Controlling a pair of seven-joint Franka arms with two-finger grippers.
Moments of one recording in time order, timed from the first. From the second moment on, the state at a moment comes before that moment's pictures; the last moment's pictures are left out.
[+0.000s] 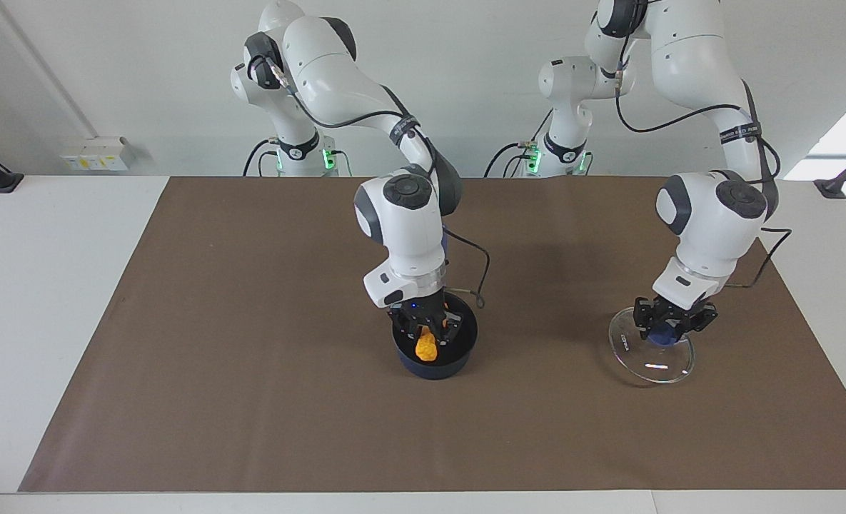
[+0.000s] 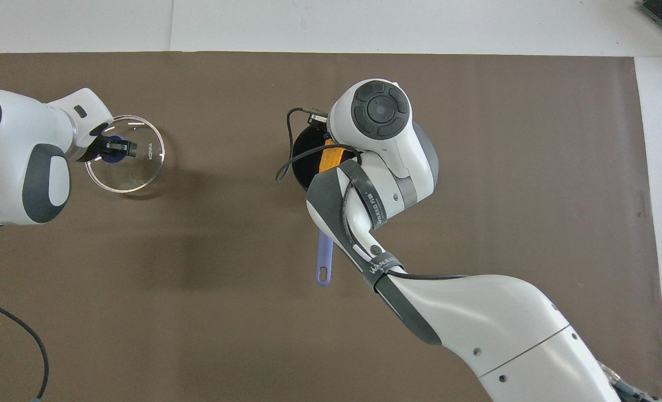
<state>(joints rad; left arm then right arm) 0.01 0.35 -0.04 -1.83 0.04 2.36 0.13 0.52 0.68 -0.05 -1.26 0.00 2.23 0.83</state>
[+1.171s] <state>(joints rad) 0.02 0.35 -0.05 -1.76 0.04 2.26 0.14 0.54 0.68 -0.05 -1.33 0.00 2.26 0.75</state>
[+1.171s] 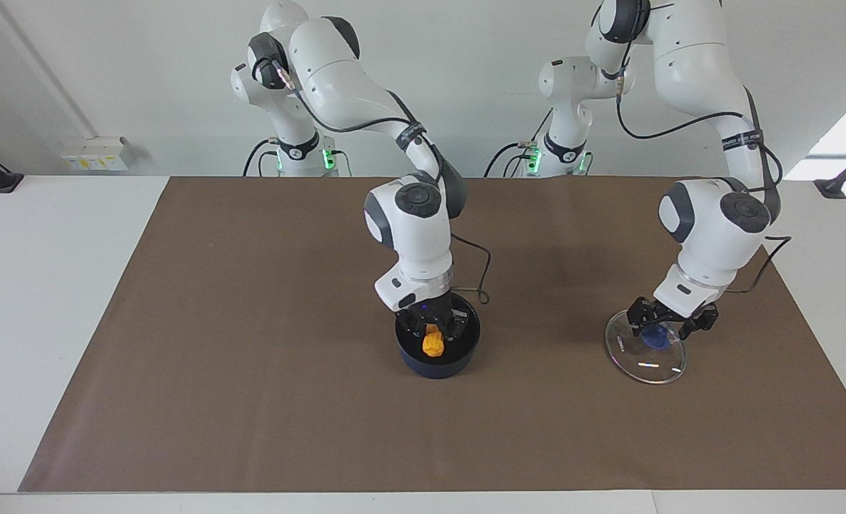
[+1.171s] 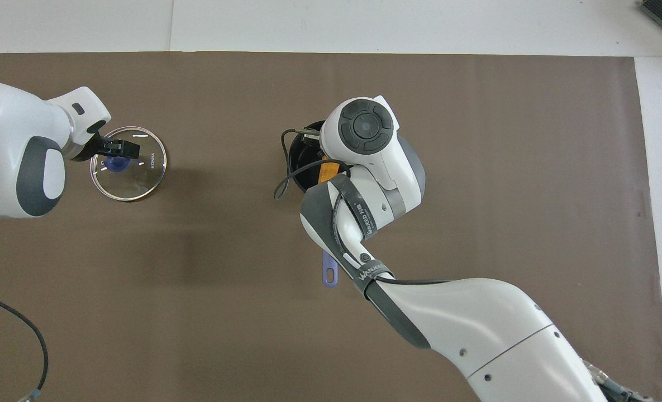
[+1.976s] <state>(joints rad) -0.04 0.08 -0.08 -1.46 0.04 1.67 0.14 0.46 0.46 -0.06 -1.33 0.00 2.00 0.62</state>
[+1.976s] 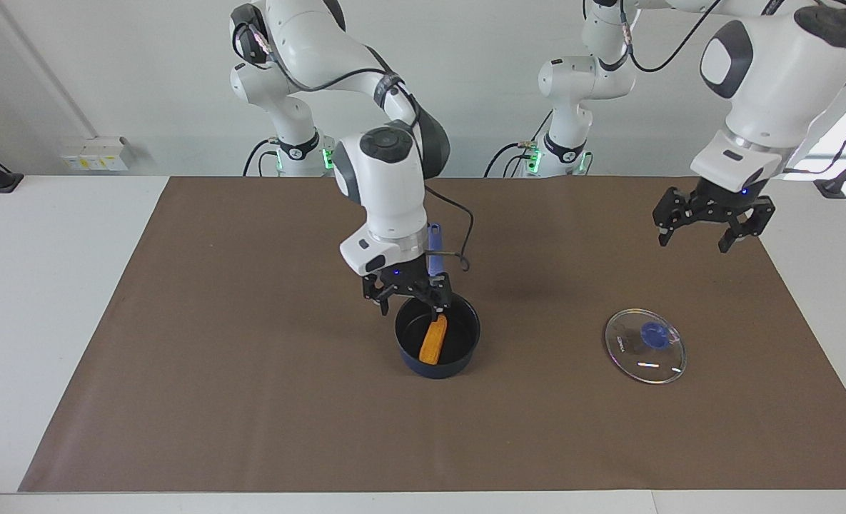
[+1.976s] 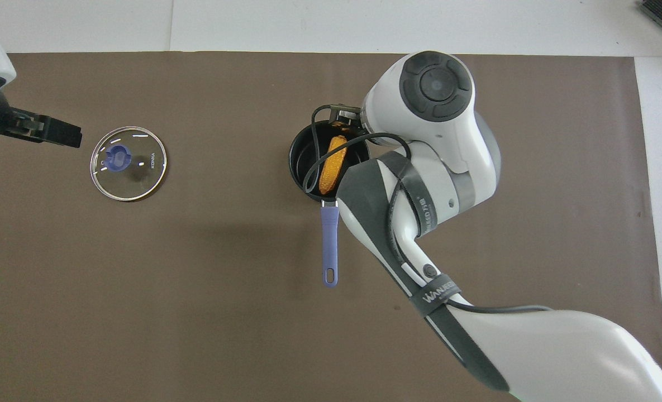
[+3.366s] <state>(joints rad) -0.05 -0.04 -0.09 -1.47 0.04 1.47 0.05 0.05 0.05 -0.07 -1.34 0.00 1.41 0.03</state>
